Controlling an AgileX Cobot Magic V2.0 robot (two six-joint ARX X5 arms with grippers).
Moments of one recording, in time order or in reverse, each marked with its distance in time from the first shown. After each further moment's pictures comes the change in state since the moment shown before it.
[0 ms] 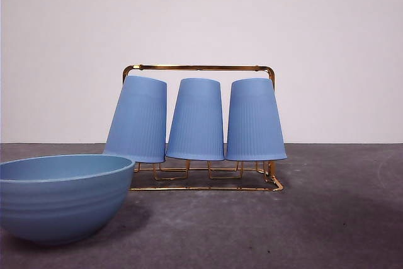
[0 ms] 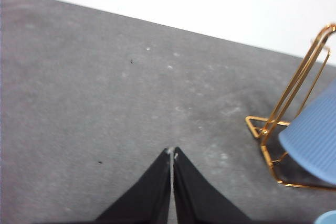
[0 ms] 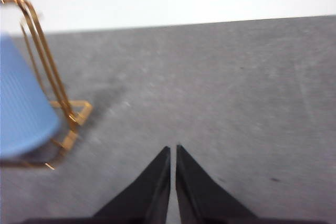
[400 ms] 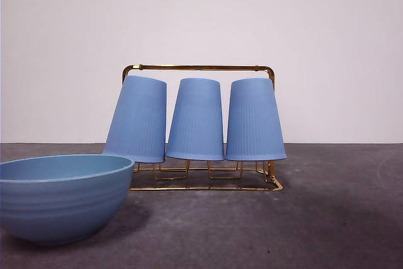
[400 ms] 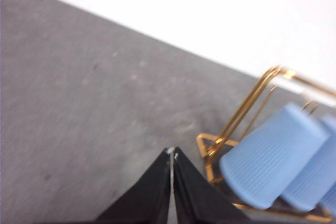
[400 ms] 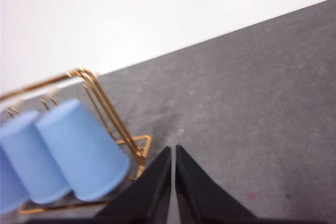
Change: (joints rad) left arm -0.058 0.124 0.174 -0.021 0.031 -0.147; right arm 0.029 0.066 0.150 -0.042 -0.073 0.254
